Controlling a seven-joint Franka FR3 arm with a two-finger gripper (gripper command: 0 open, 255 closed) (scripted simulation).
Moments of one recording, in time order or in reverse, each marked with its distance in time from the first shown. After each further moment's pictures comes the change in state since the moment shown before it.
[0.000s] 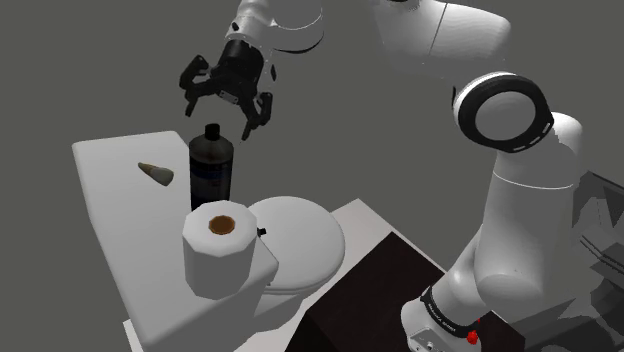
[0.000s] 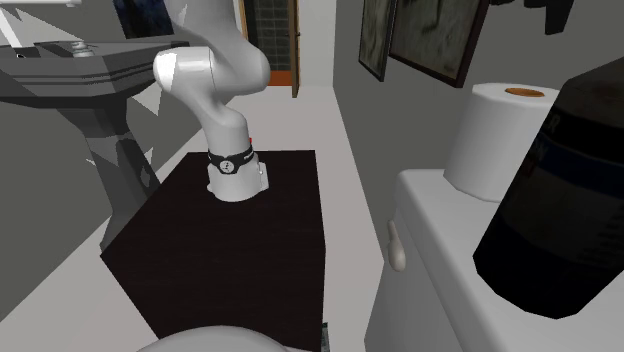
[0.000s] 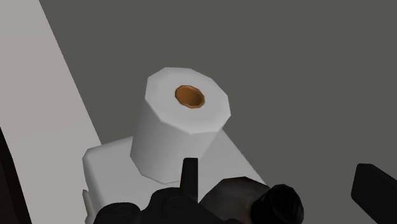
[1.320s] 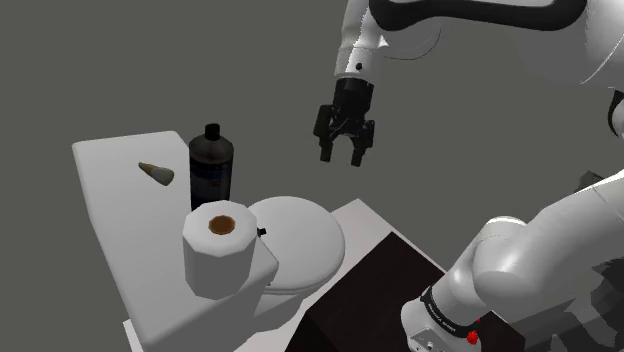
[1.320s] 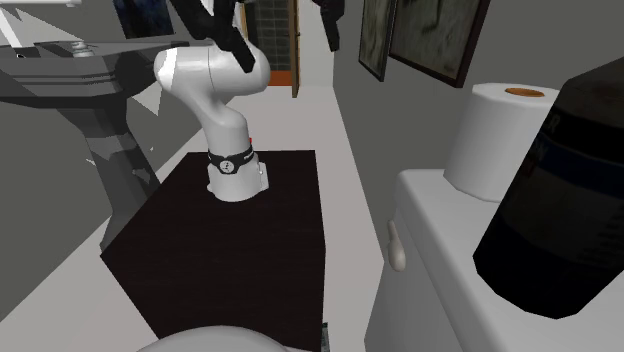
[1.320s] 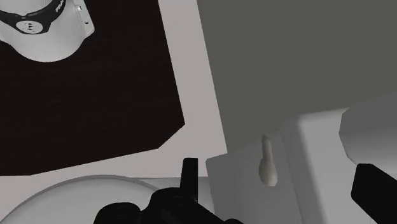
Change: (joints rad) arm -0.070 -0.687 -0.080 -0.734 -0.447 0.090 -0.492
